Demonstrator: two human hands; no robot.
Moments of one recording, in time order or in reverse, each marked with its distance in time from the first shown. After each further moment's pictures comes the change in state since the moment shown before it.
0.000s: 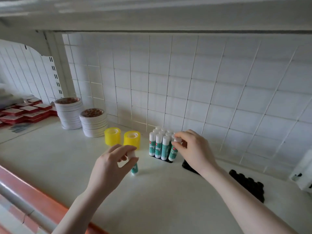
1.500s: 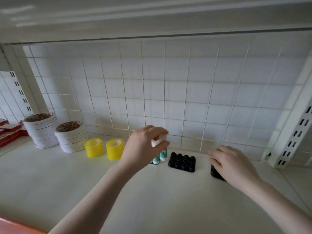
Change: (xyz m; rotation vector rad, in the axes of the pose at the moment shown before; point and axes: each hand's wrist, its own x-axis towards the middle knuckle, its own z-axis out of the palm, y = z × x) left_hand 0.068 0.088 0.049 -0.057 -0.198 0.285; right_hand -0.078 0.087 -0.069 -0.535 -0.076 0.097
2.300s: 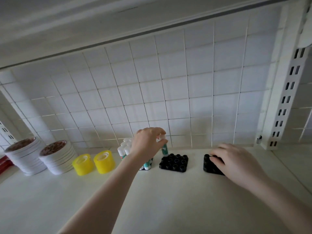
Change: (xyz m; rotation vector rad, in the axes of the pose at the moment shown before) left_hand 0.050 -0.002 0.062 0.239 -0.315 -0.082; right_hand -0.023 0.015 -0.007 0.096 -0.106 0.169
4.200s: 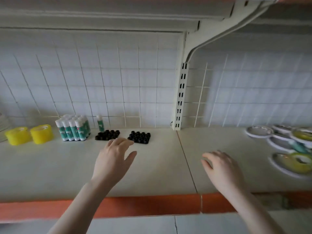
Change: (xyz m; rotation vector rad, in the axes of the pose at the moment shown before) left_hand -0.150 0.158 0.027 -0.087 0.211 0.049; right_hand -0.192 0.111 -0.092 -0.154 0.218 0.236
